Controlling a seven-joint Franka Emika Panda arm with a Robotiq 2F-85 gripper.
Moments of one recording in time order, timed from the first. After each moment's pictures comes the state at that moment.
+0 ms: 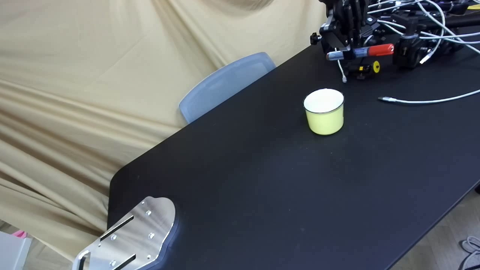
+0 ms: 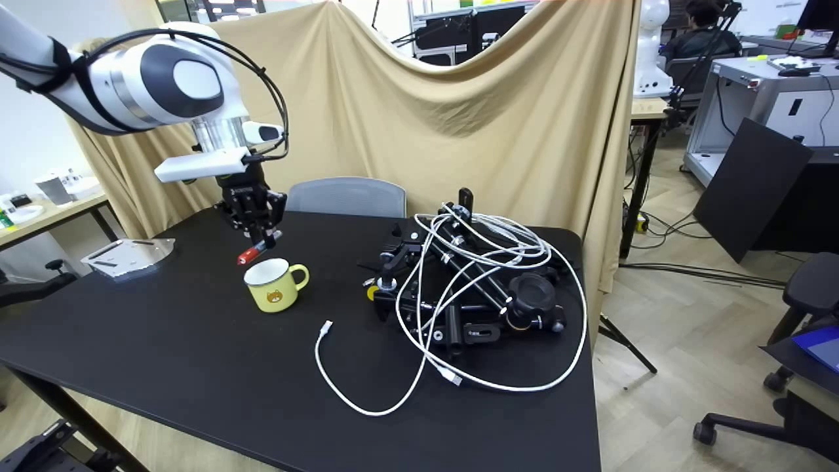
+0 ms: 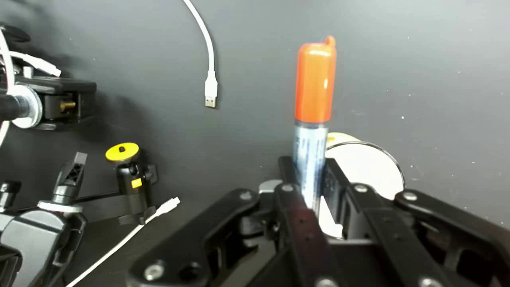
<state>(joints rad) 0.08 0.14 0.06 -2.18 -0.09 2.21 -0.09</state>
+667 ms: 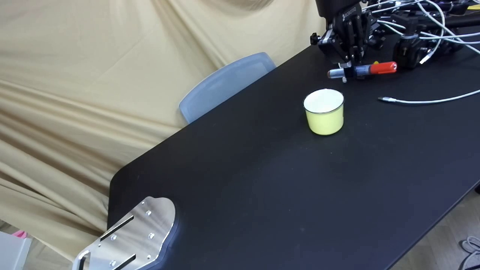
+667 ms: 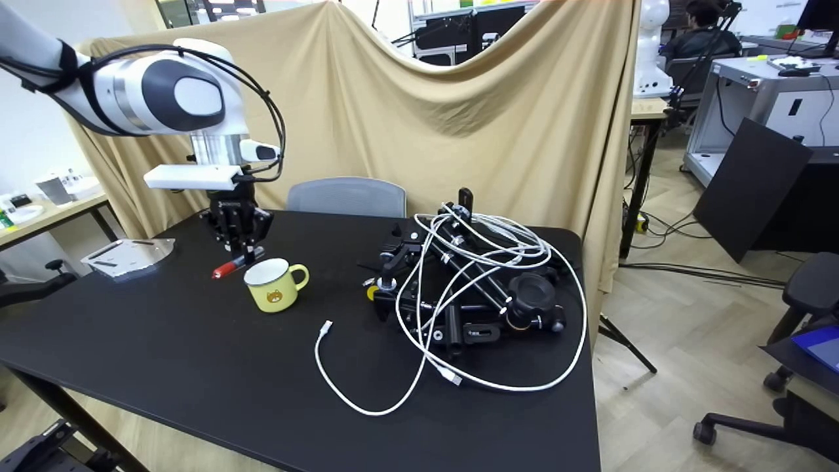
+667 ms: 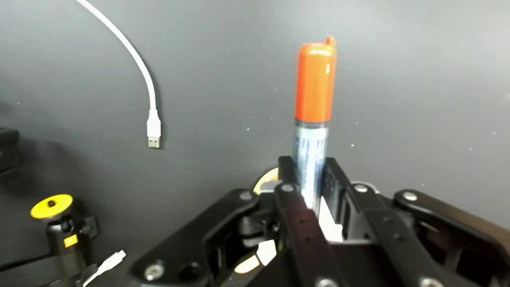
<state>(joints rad) 0.08 0.17 0.08 -2.19 0.05 2.15 -0.12</state>
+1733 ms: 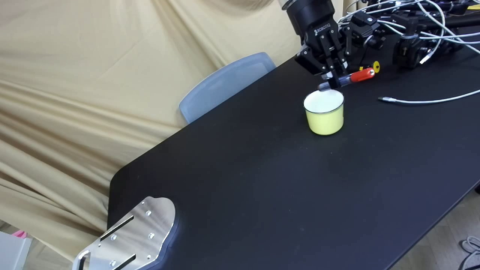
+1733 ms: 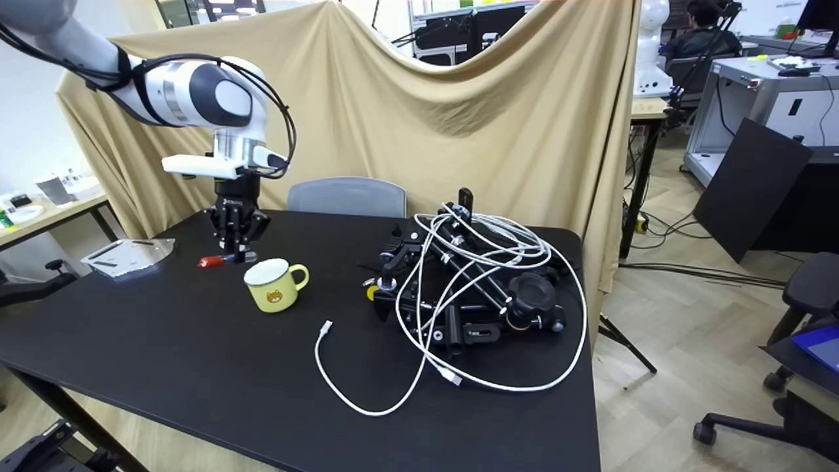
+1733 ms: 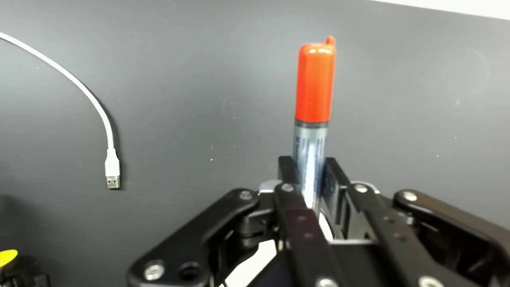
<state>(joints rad) 0.10 0.40 0.09 -1.87 0.10 1.82 0.00</state>
